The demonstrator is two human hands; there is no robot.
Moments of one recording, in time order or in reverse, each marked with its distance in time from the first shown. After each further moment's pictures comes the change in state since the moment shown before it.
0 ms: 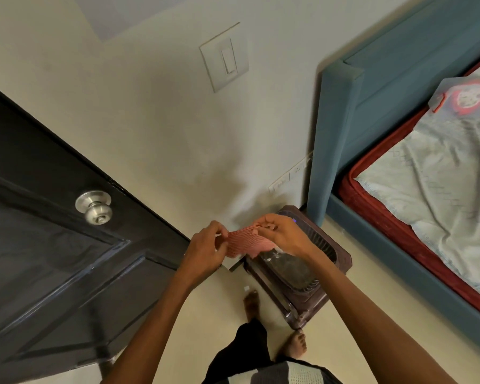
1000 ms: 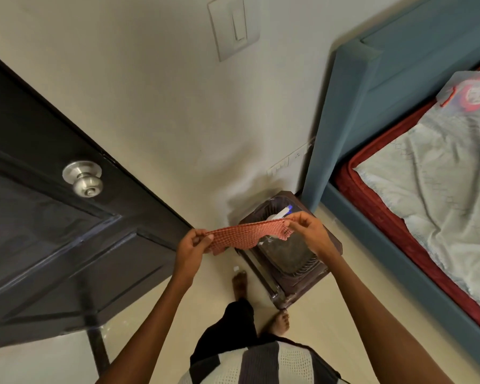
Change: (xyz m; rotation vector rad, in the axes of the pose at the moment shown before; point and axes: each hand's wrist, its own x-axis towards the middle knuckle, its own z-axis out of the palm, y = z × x) left_hand -0.029 -0.051 0.054 -0.740 0.270 -0.431; right_hand -0.041 0.070 -0.018 0.263 0.212 0.308
